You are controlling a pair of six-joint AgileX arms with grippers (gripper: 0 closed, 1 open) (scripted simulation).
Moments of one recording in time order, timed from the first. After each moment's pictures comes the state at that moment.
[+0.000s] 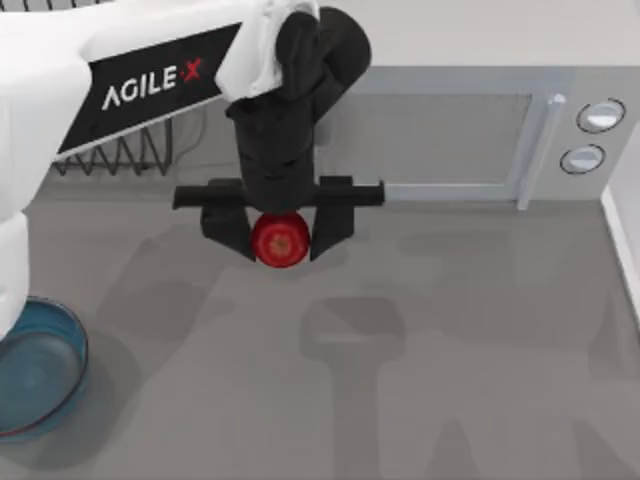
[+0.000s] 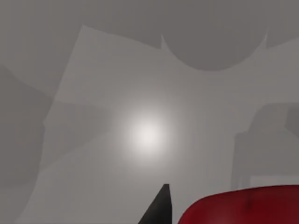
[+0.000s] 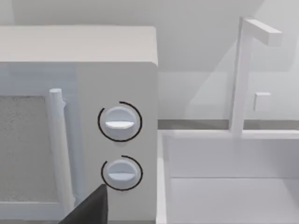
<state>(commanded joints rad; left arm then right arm) -0.61 2.15 1.76 -1.18 0.00 -0.59 0.00 0.00 0.00 0.00 0.00 0.00</state>
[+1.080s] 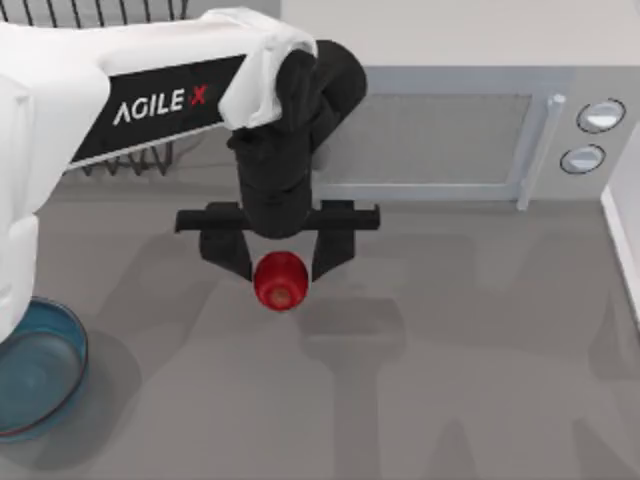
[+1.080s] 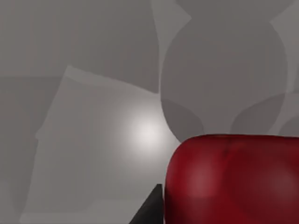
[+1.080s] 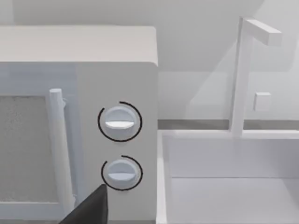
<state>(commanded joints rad) -0.61 2.16 1.67 -1.08 0.00 -0.59 0.00 0.00 0.00 0.00 0.00 0.00</state>
